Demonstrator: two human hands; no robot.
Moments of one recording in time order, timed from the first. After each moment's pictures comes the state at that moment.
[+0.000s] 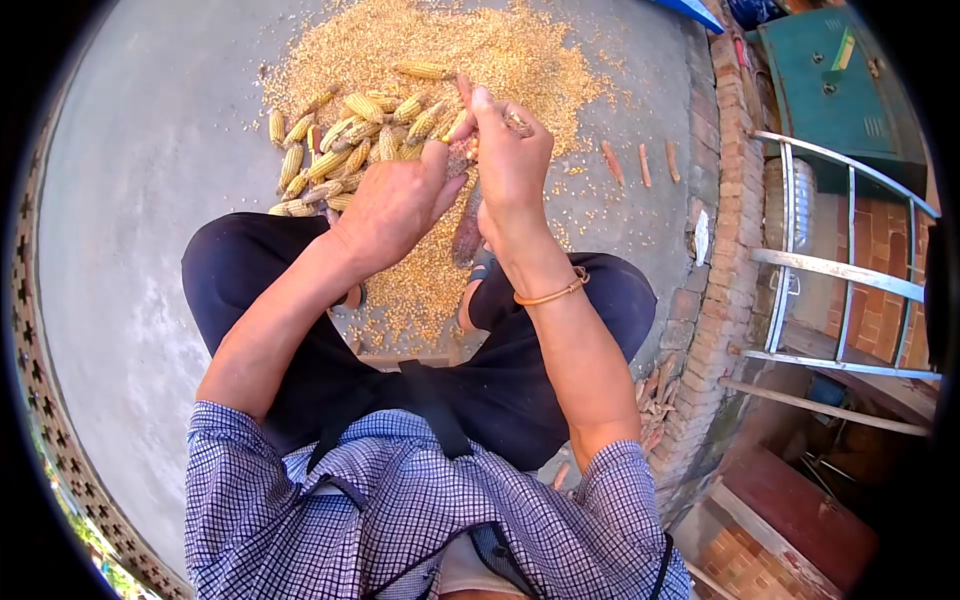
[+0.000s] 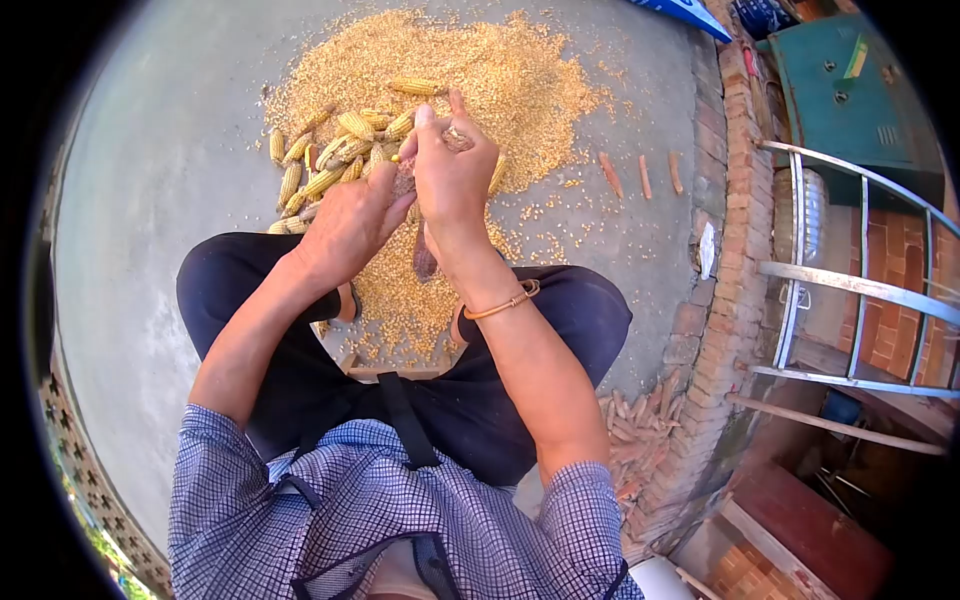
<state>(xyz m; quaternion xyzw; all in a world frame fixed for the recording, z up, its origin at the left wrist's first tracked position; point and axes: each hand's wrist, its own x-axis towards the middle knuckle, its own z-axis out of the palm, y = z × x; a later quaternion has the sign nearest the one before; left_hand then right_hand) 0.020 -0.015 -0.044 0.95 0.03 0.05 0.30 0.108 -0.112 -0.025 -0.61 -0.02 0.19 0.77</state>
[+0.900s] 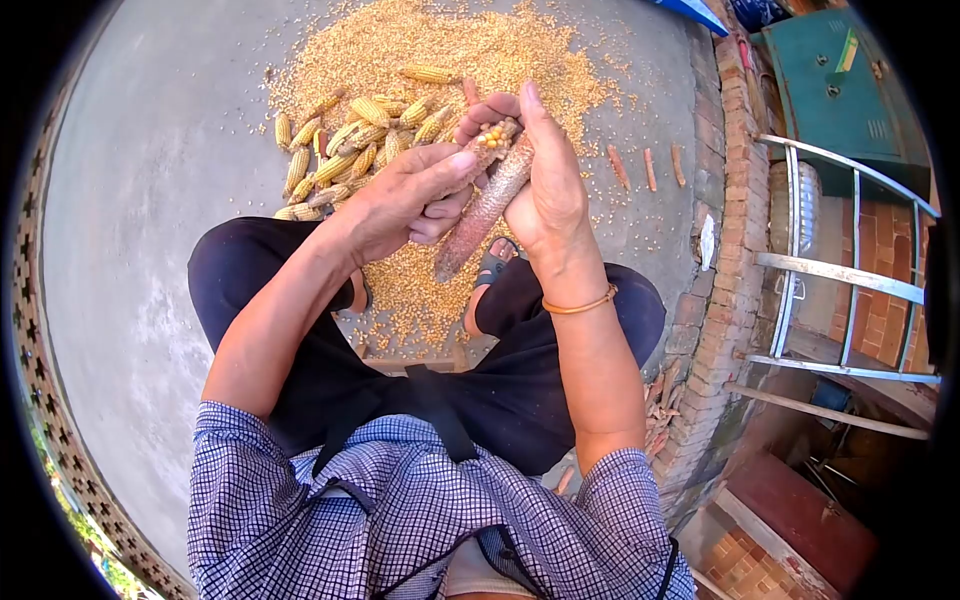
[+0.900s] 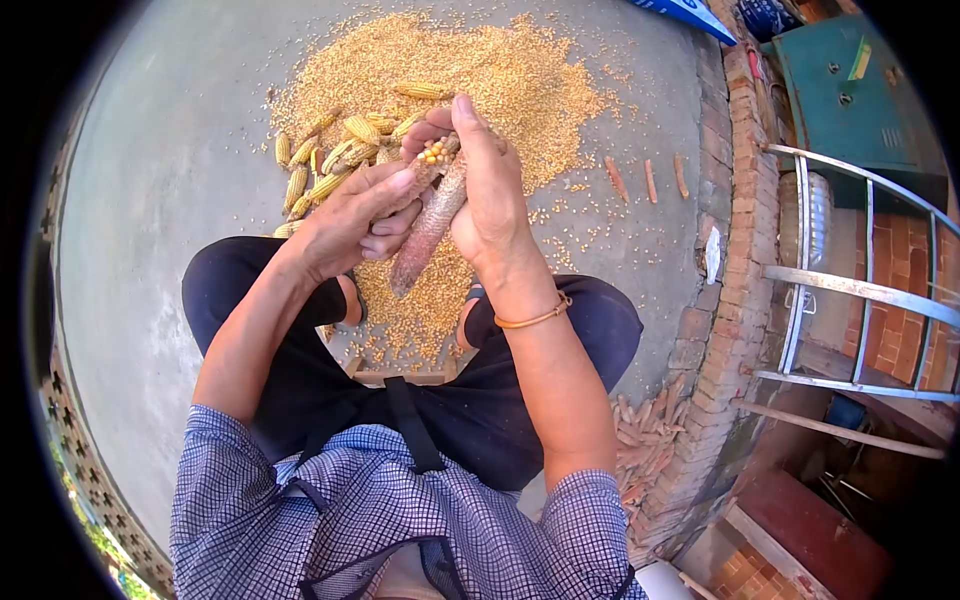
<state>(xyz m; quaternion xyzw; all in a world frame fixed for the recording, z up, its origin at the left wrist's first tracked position) 0.026 -0.004 -0.031 0.46 0.12 -0.17 0.87 0.123 -0.137 -0.015 -0.41 -0.03 0.35 0.84</state>
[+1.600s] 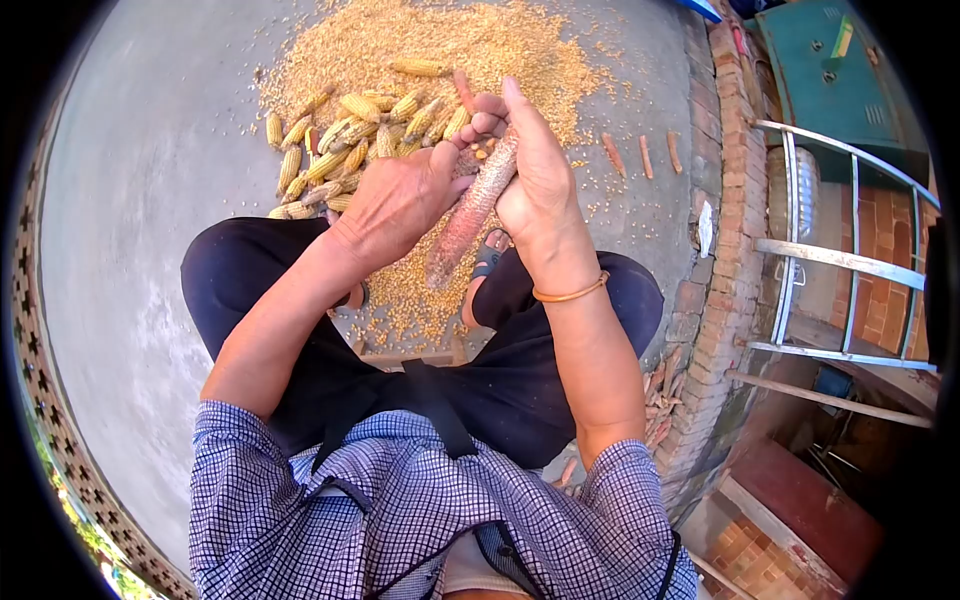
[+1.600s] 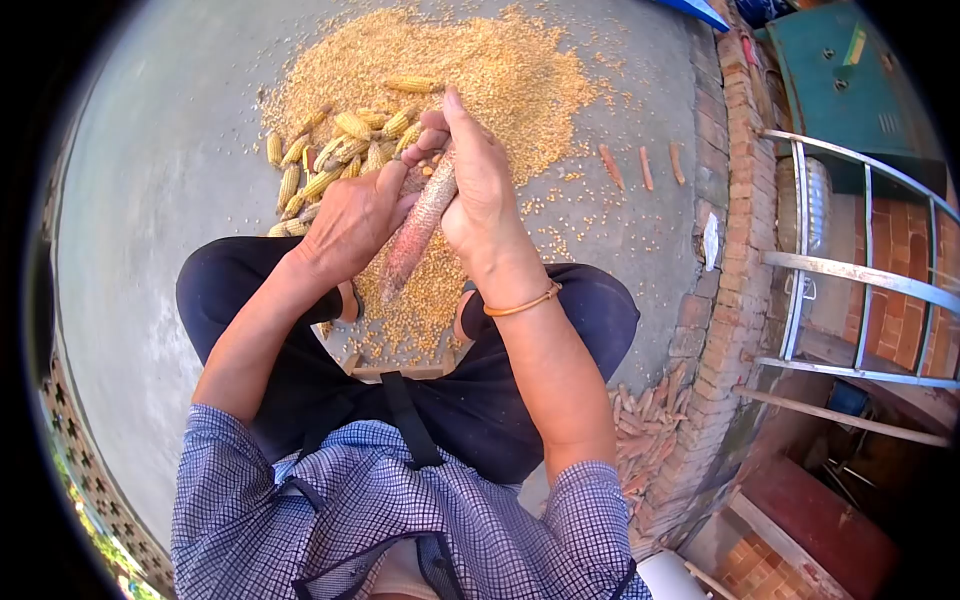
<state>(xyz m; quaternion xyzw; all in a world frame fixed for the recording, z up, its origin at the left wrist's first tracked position) 0.027 -0.016 -0.055 0.96 -0.04 0.09 0.27 0.126 -0.140 -0.034 -0.41 0.05 0.35 0.84</state>
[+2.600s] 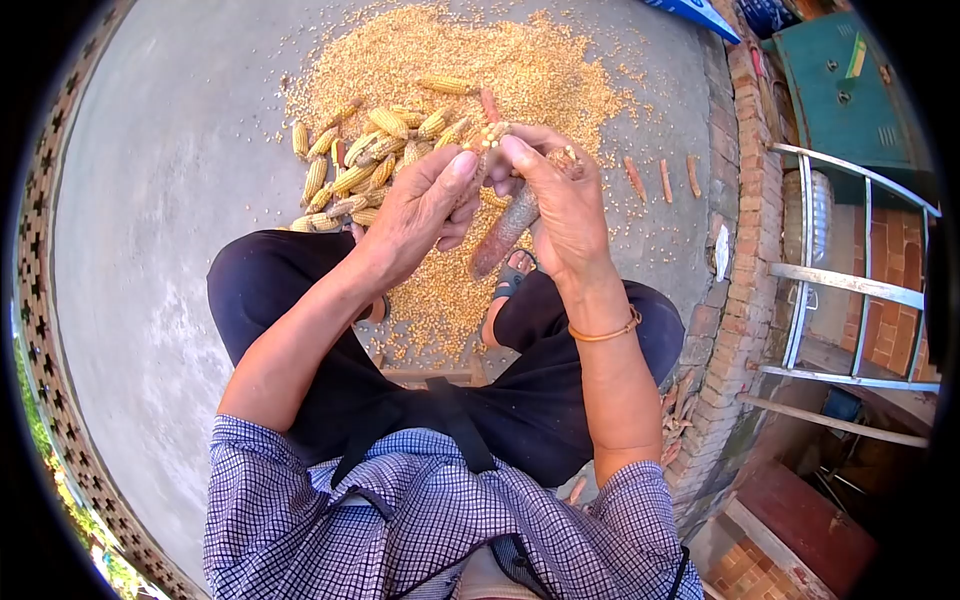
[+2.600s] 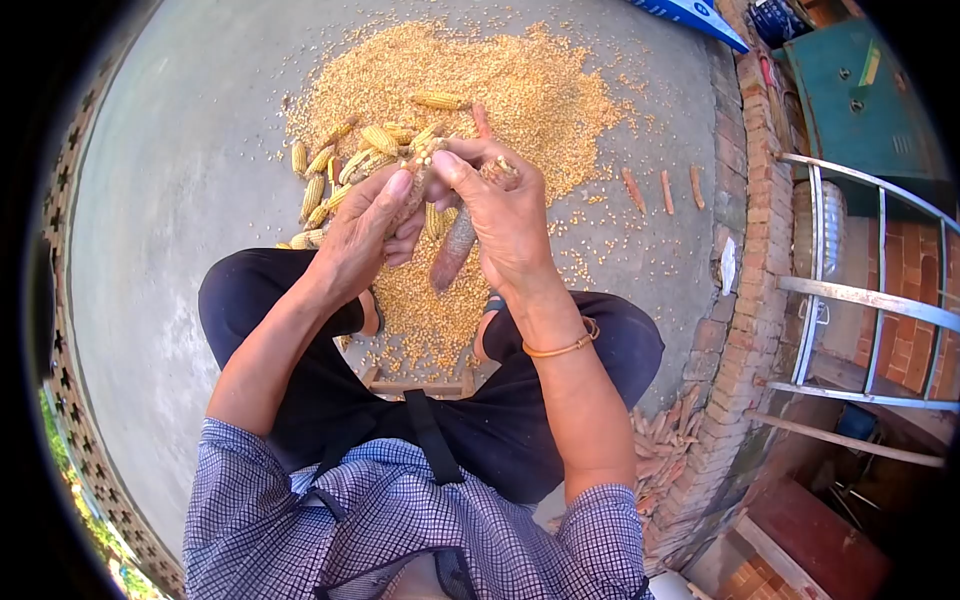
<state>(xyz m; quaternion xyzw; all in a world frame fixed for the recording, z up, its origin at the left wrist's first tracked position) 0.019 -0.010 -0.027 0.53 0.13 -0.02 0.84 0.115 -0.141 -0.022 -0.53 -0.14 0.29 0.78</state>
